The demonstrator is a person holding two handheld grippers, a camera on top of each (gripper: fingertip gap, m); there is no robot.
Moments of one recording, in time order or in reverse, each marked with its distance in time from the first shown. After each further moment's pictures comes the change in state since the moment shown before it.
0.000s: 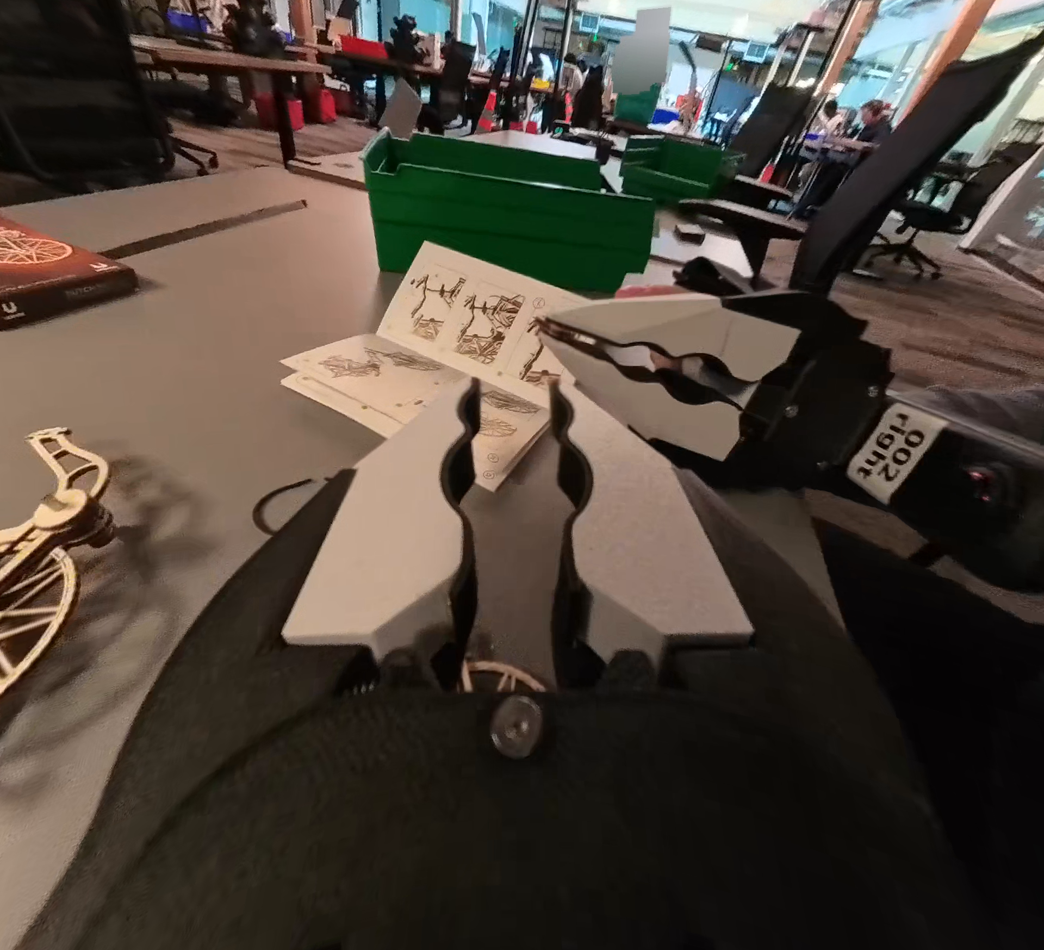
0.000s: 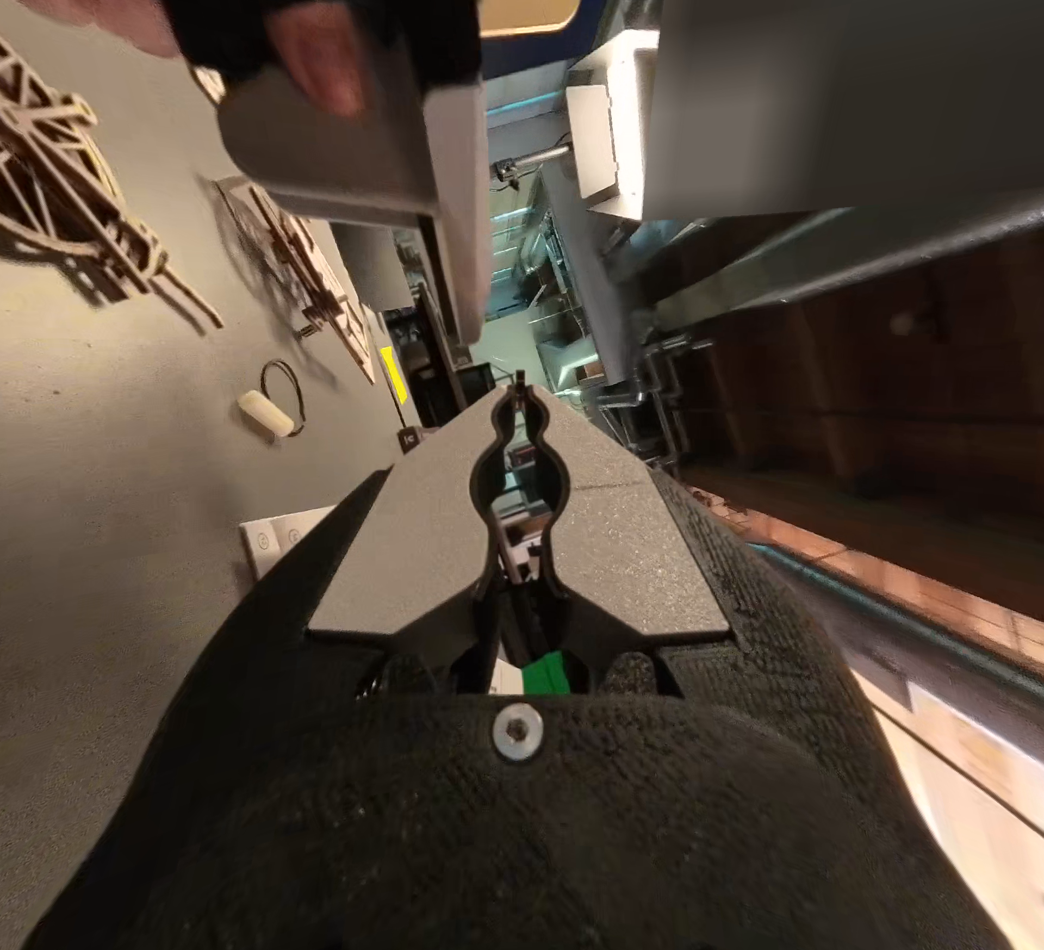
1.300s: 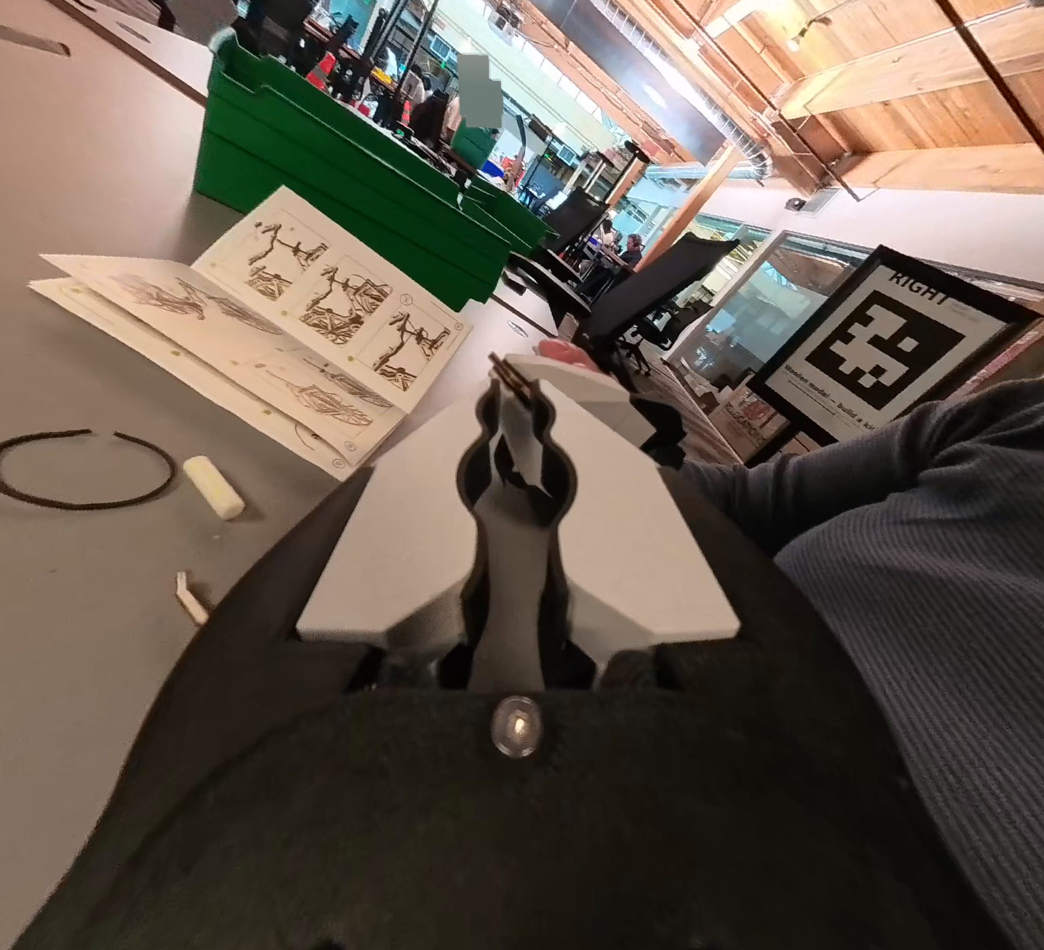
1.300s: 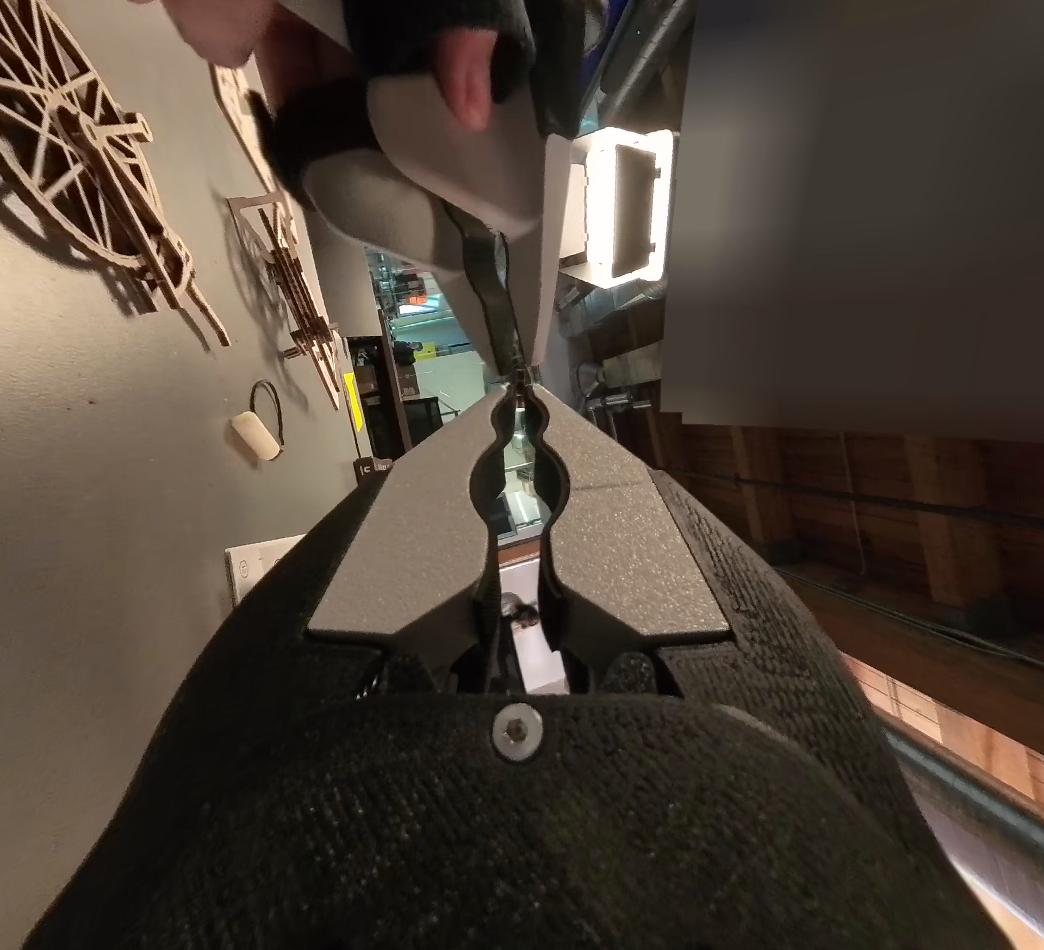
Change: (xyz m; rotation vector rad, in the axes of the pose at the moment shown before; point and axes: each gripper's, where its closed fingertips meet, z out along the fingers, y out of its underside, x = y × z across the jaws) left arm 0.021 -0.009 -0.012 0.041 0.318 -0.446; right arm -0.007 -0.024 -0.002 0.091 0.053 -0.167
